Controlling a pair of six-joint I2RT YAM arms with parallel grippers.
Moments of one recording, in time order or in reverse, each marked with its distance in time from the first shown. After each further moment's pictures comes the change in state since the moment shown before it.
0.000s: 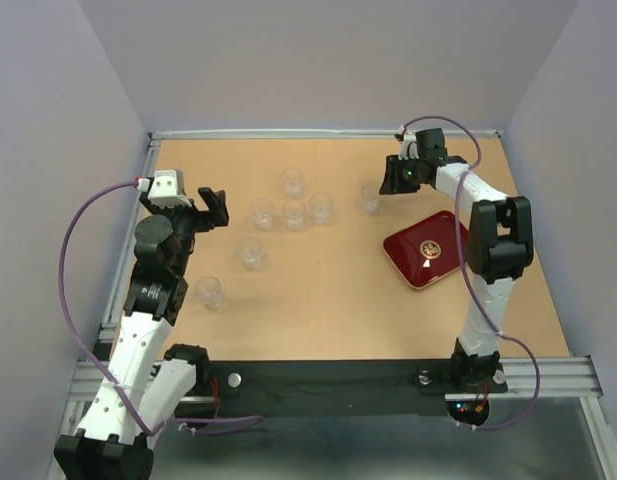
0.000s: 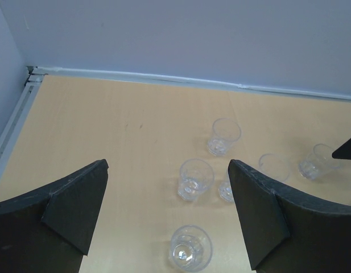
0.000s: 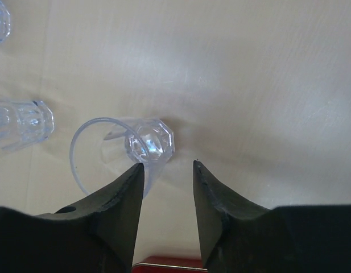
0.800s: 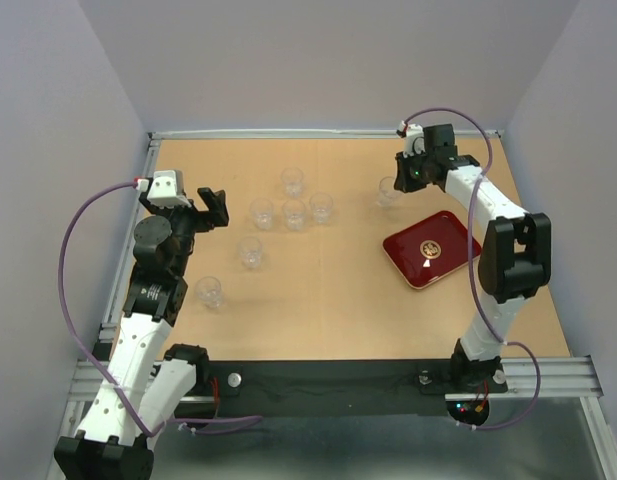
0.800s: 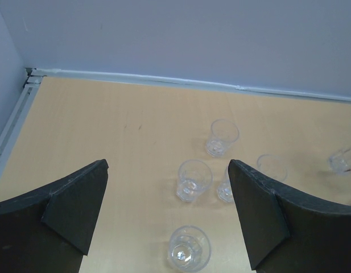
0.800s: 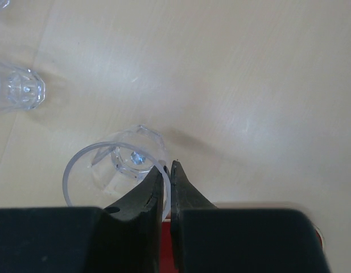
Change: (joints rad) left arm 0.000 -0.006 0.000 0.000 0.005 -0.003; right arm 0.014 -0.157 -0.067 -0.052 0.099 -0.178
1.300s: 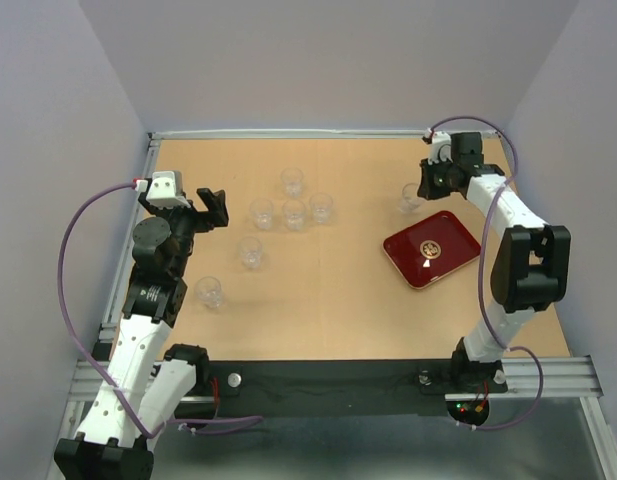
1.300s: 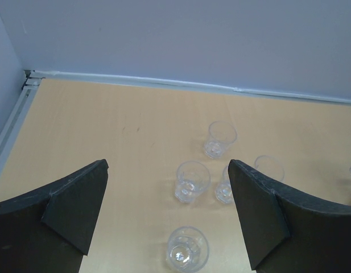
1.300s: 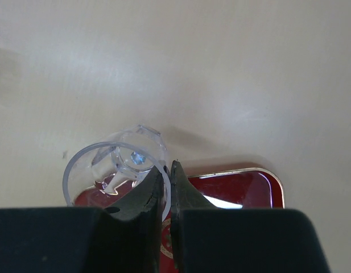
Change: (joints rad) left arm 0.000 -0.010 0.000 0.001 0.004 -0.004; right arm -0.113 -0.114 -0.122 -0.003 -0.010 -0.056
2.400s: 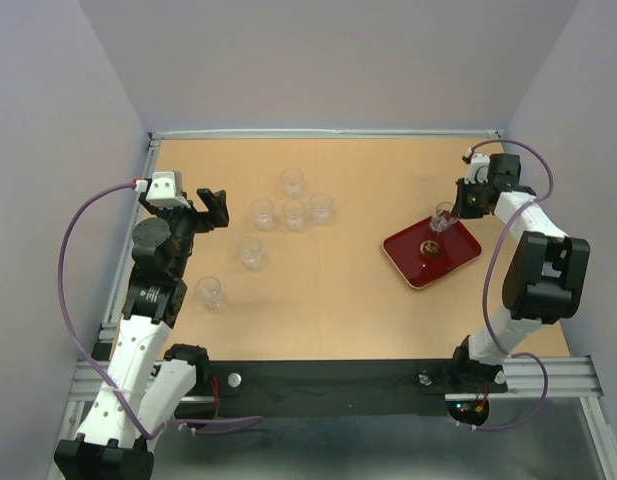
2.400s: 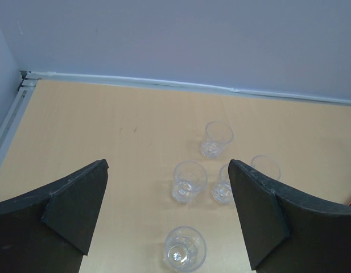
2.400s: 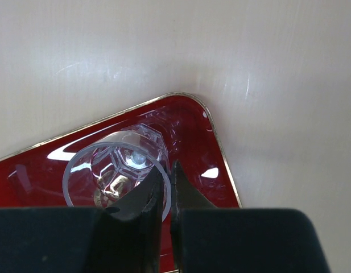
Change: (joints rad) left arm 0.000 -0.005 0.000 0.000 0.011 -0.006; right arm -0.237 -0.081 -0.195 0.027 -0.010 -0.026
